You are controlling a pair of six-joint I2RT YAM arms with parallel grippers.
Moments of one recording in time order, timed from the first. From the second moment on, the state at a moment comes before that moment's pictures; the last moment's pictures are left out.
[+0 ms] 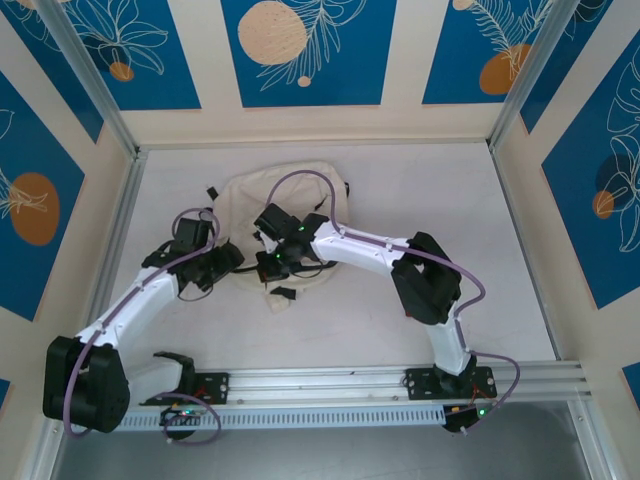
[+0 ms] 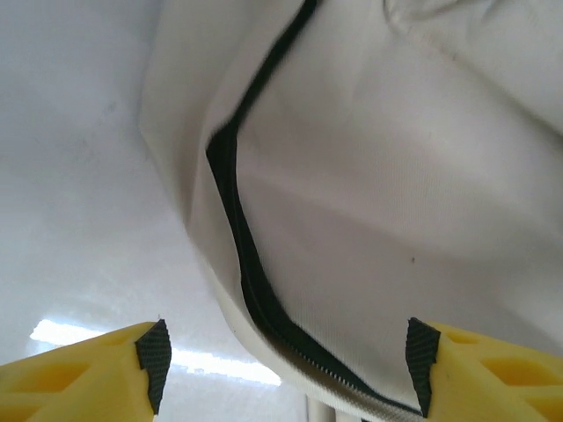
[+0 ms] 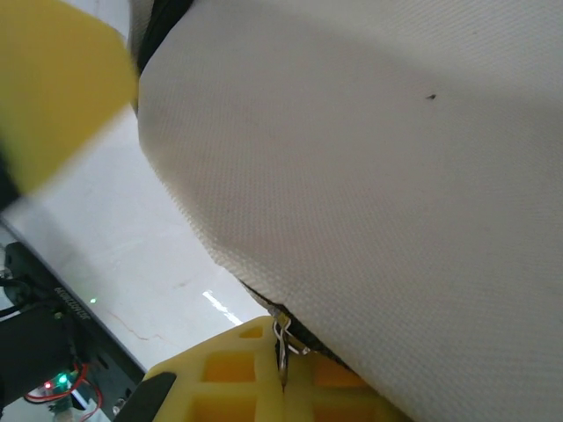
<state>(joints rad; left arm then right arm) -0.22 1.15 0.70 -0.59 0.13 -0.82 0.96 2.02 1.61 -0.70 -0.33 0.59</state>
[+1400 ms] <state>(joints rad) -0.17 1.28 0.74 -0.53 0.04 -0.78 0.90 1.80 1.37 -0.84 -0.16 0.61</state>
